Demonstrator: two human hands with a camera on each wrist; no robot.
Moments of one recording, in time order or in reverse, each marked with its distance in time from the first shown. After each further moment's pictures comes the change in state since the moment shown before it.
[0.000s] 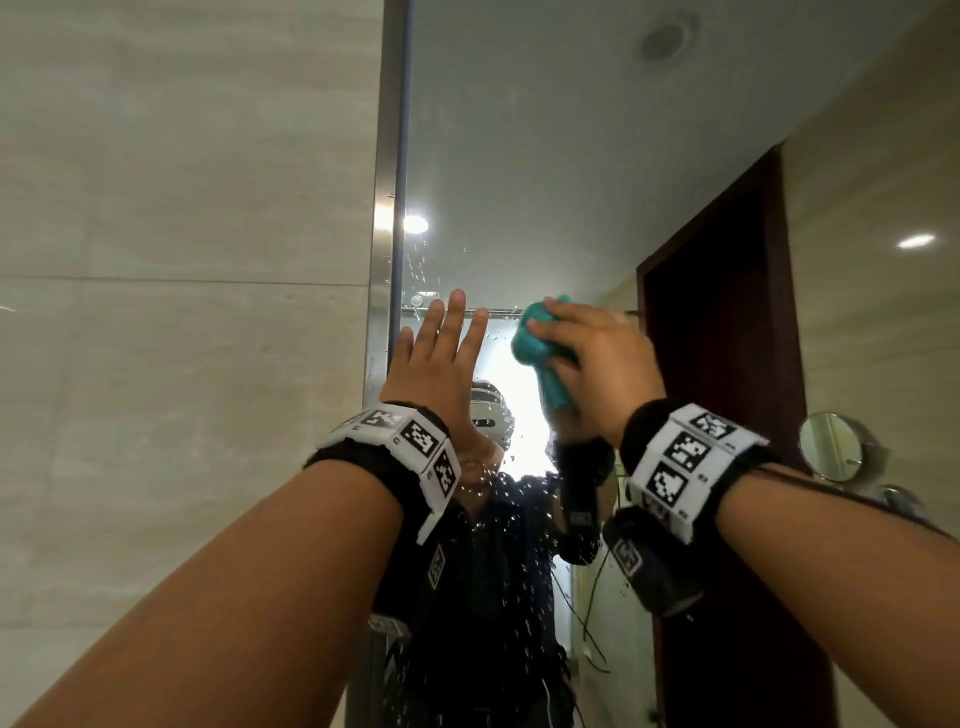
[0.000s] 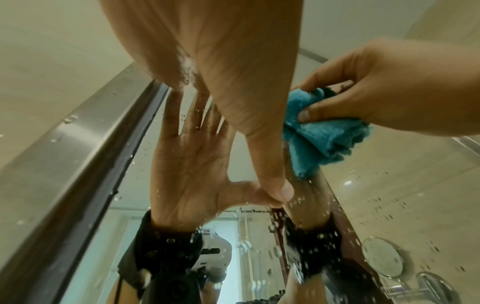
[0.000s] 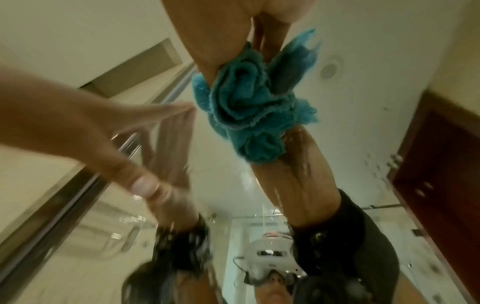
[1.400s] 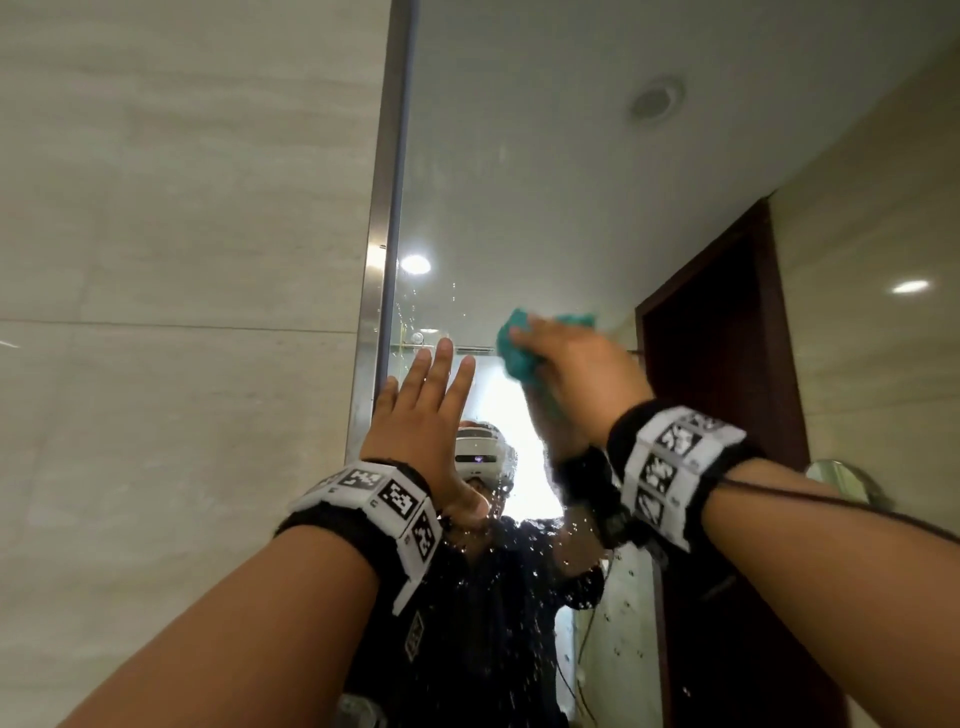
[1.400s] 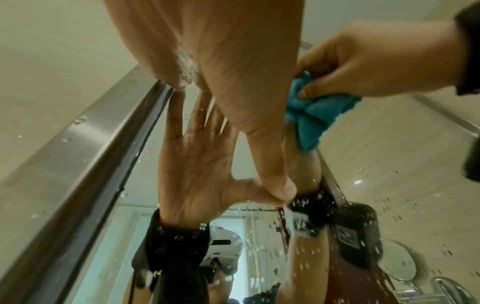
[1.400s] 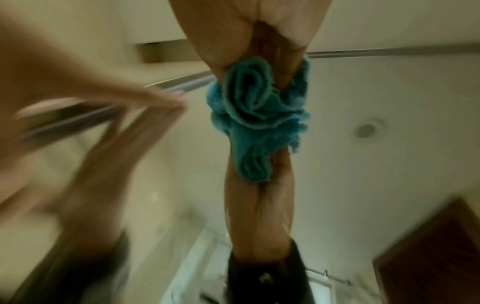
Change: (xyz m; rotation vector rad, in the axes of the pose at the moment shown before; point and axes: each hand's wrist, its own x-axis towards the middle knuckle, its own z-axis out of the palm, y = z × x) left_hand -0.001 0.002 0.003 -0.012 0.036 -0.021; right_hand 0.040 0.012 -0.008 0.045 -0.135 -0.034
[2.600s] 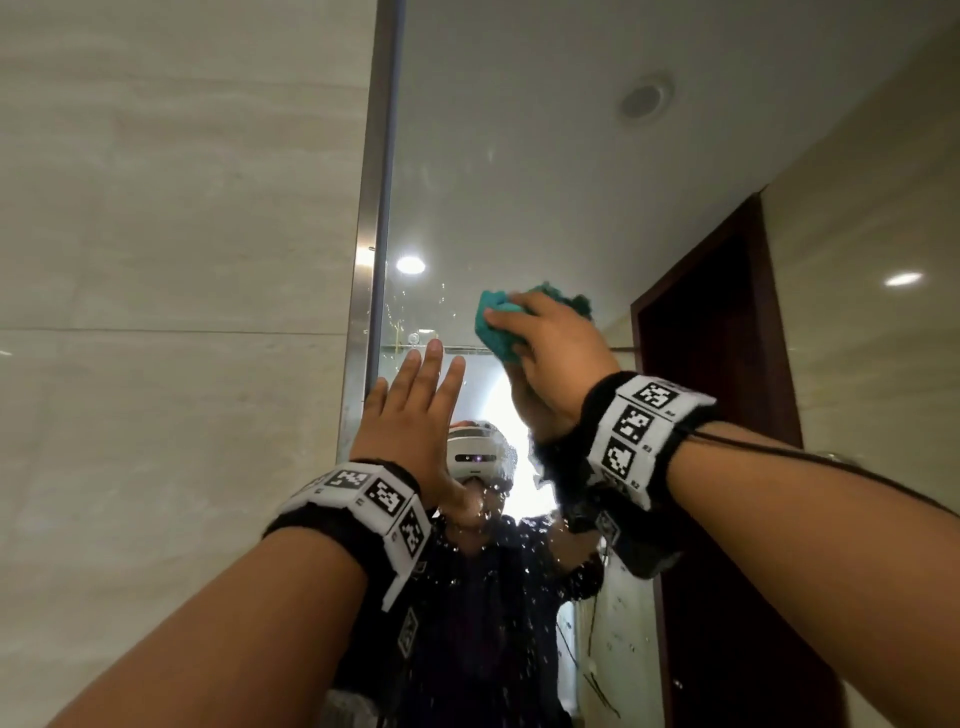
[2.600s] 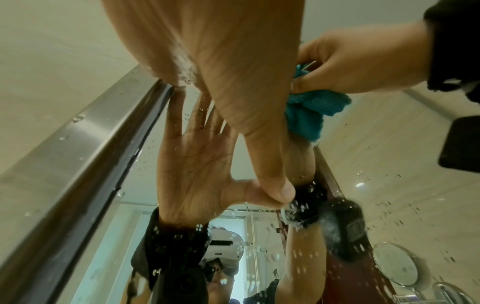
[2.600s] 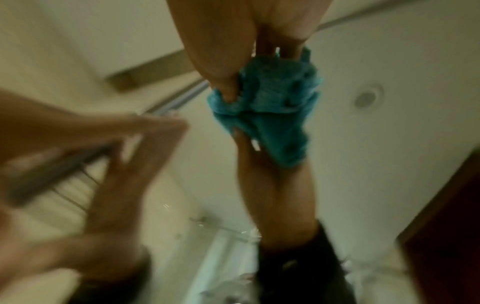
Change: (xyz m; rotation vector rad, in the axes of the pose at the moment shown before) left_hand -0.003 0.002 -0.004 -0.005 -0.013 -0.016; right_hand 0.024 0.003 0.007 -0.045 0.079 -0.075
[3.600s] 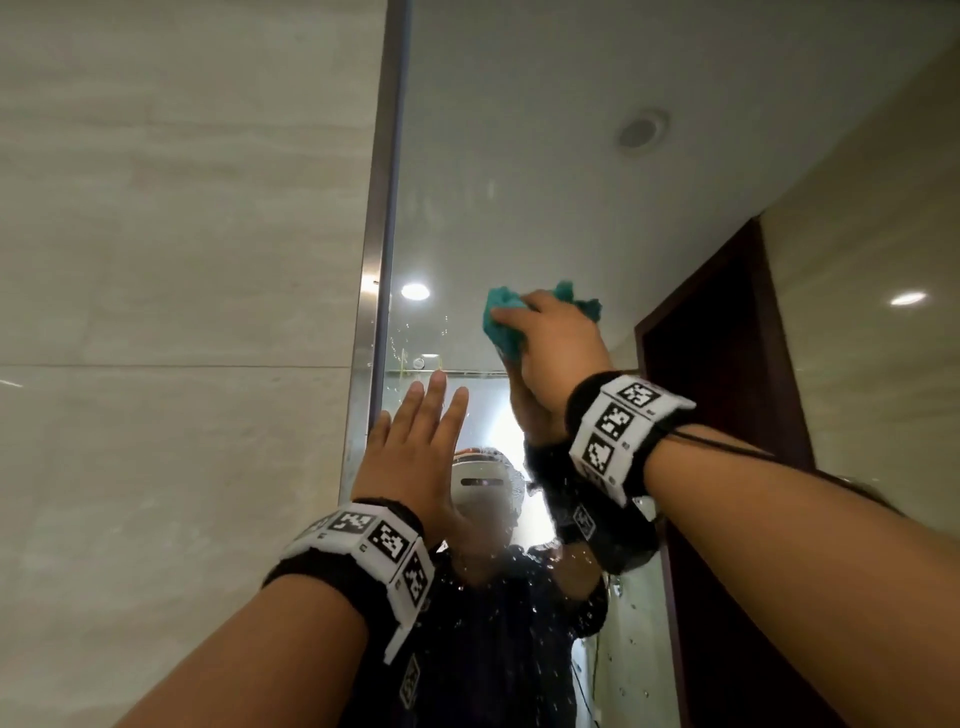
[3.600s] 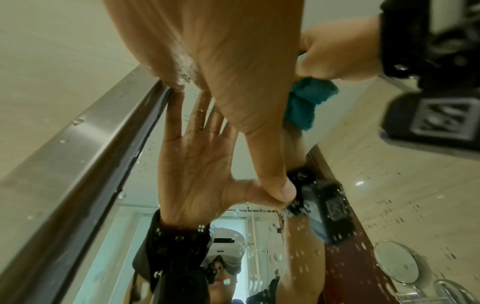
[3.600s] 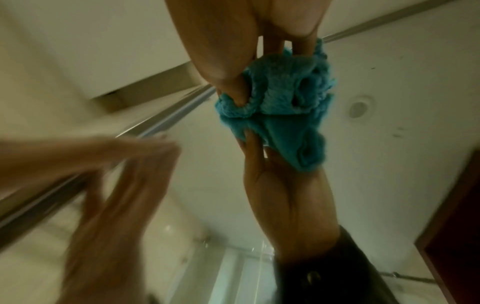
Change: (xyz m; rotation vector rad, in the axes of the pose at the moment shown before) left_hand 0.005 -0.001 0.003 -0.015 0.010 -0.009; right_hand 0.029 -0.004 -0.009 -0.112 0.059 0.075
